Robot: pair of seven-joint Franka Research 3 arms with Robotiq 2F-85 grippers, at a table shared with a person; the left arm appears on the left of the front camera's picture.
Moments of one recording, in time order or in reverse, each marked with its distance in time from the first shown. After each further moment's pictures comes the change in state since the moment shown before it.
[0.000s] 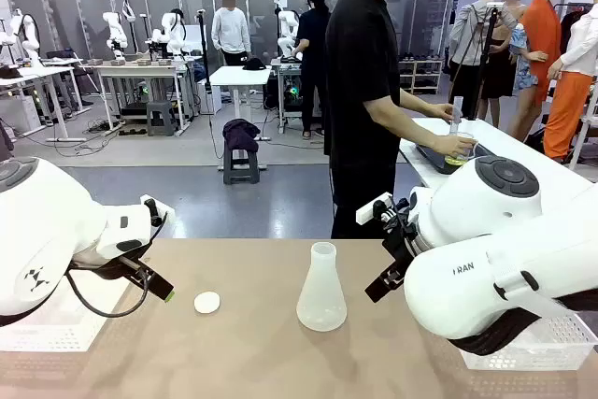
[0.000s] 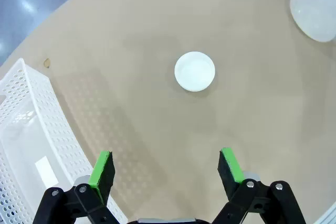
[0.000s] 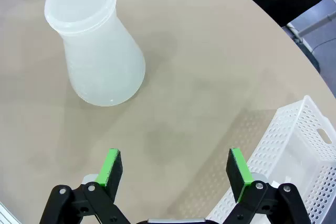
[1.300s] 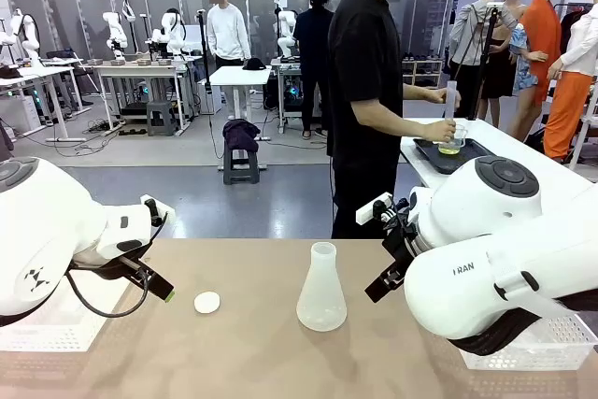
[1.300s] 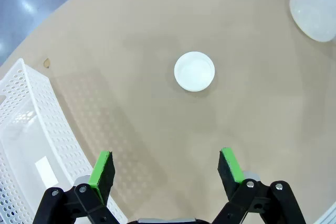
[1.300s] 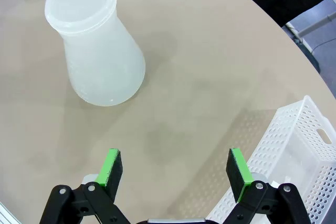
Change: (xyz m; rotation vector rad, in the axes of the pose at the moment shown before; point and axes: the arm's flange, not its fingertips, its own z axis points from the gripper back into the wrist) left arm 0.000 0.000 0.000 0.000 0.000 -0.001; right arm 0.000 0.000 0.000 0.000 0.000 0.002
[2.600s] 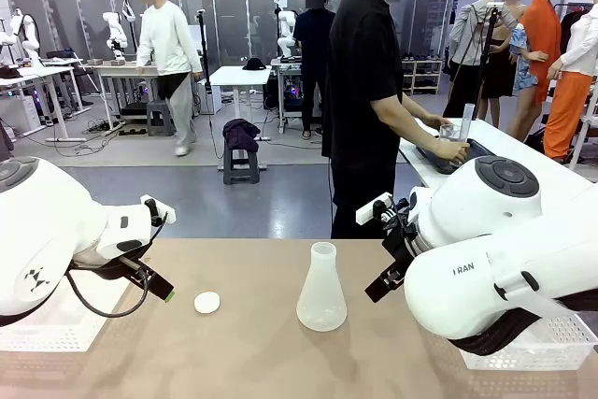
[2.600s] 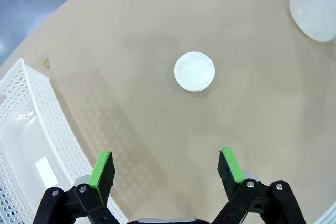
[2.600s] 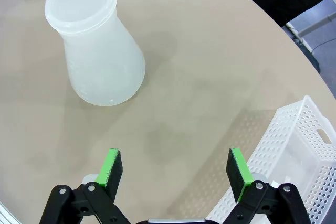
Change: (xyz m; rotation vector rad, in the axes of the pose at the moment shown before) left arm 0.000 0.000 0.000 0.000 0.000 0.000; right arm 0.000 0.000 0.000 0.000 0.000 0.000
